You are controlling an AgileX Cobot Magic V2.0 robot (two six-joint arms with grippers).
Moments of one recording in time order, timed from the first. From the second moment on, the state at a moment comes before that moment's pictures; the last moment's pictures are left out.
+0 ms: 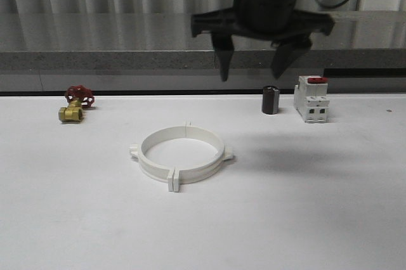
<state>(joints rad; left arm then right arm) -0.27 0.46 -0.40 -0.02 0.38 -0.09 0.54 1.85 -1.50 -0.28 0.79 0.64</state>
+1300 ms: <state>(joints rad) -0.27 0.46 -0.40 -0.02 0.38 -0.09 0.35 0.45 -0.55 -0.40 0.95 0.61</state>
